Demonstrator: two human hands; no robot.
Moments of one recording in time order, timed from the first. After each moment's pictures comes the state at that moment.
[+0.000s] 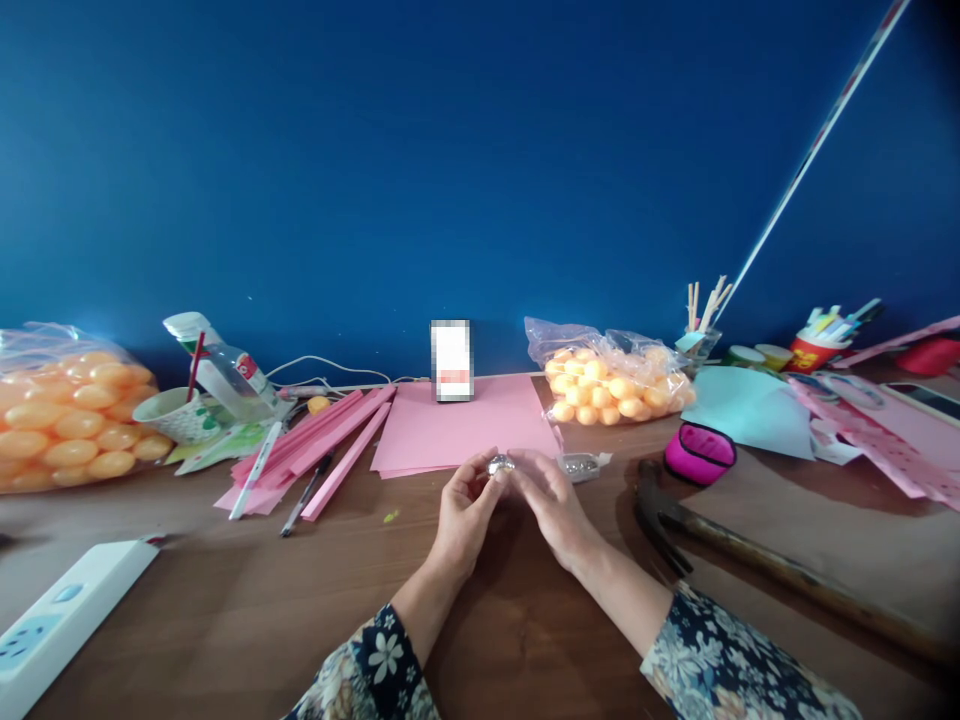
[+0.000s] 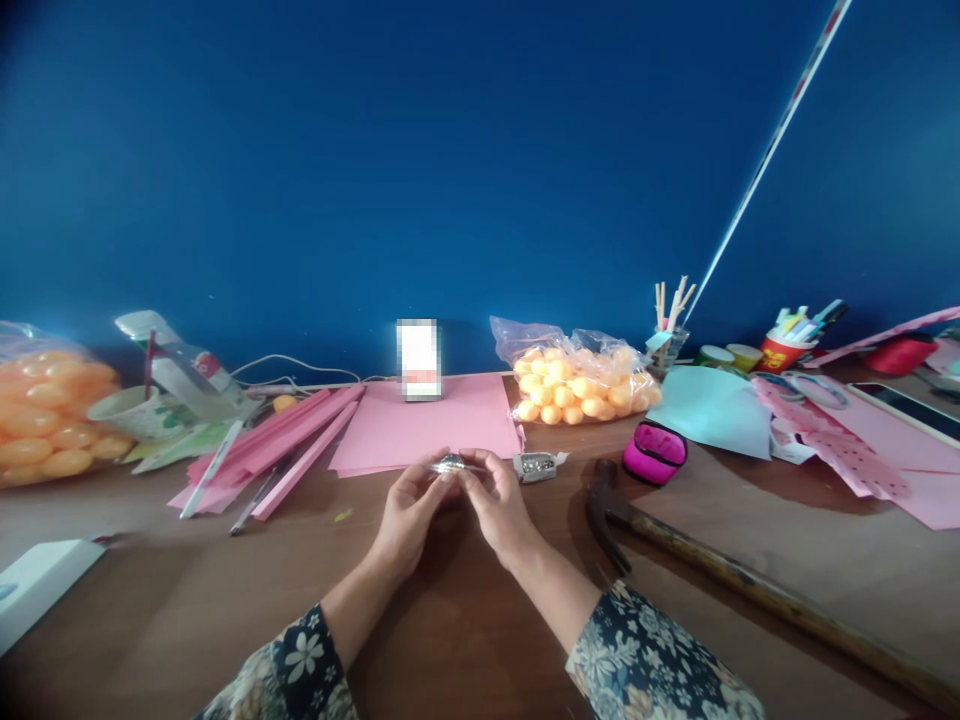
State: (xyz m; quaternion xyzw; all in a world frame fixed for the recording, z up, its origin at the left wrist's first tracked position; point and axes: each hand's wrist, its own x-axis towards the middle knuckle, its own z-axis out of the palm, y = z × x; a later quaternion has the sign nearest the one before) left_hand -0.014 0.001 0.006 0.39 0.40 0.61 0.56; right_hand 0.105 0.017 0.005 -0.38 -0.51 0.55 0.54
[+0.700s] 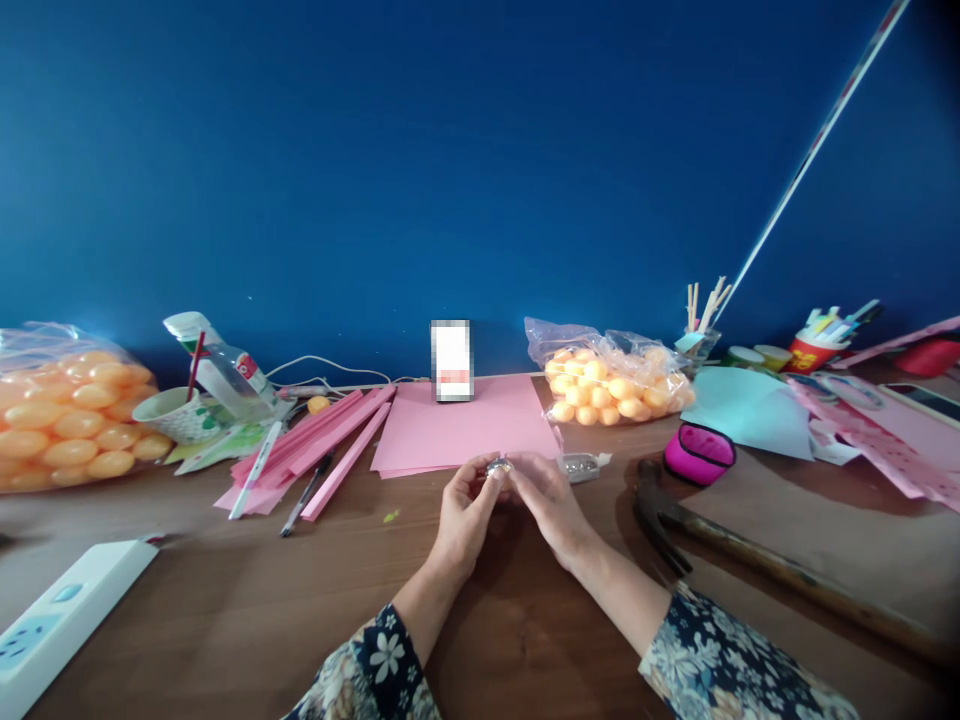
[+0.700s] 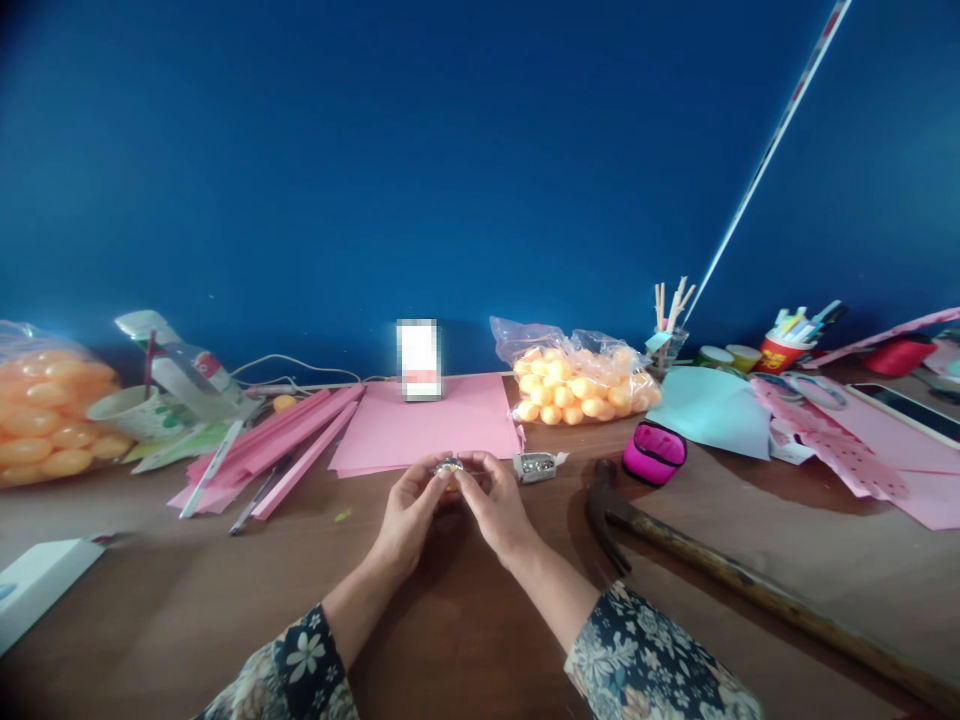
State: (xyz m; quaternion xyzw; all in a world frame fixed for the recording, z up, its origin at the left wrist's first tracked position) left_hand -0.013 0.001 0.006 0.40 0.40 0.61 0.55; right_hand 0.104 0.016 0.015 -0.38 -0.52 0.57 0.51
